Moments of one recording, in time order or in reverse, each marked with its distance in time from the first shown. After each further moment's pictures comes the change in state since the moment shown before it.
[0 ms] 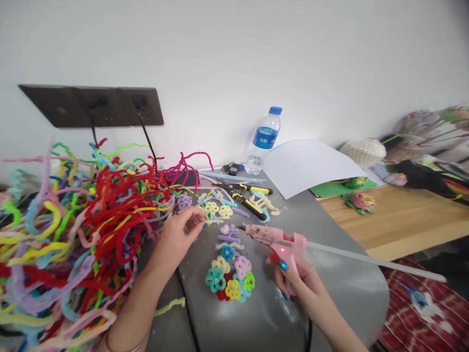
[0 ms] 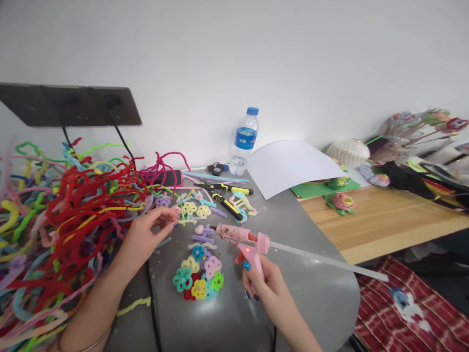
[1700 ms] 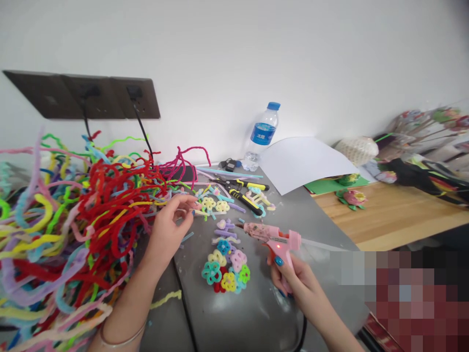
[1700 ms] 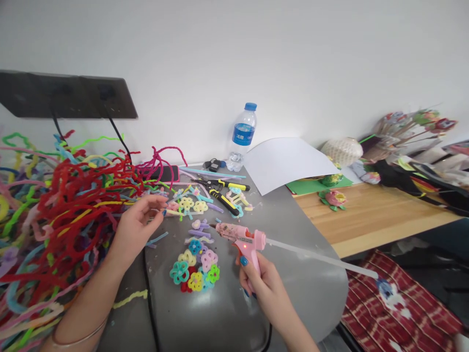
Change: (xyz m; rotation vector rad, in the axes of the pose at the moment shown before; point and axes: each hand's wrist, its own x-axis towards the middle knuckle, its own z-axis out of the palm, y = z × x) left_hand 0.001 0.002 0.001 -0.208 0.155 -0.069; right_hand -0.007 -0.008 0.001 -0.077 0.016 0.049
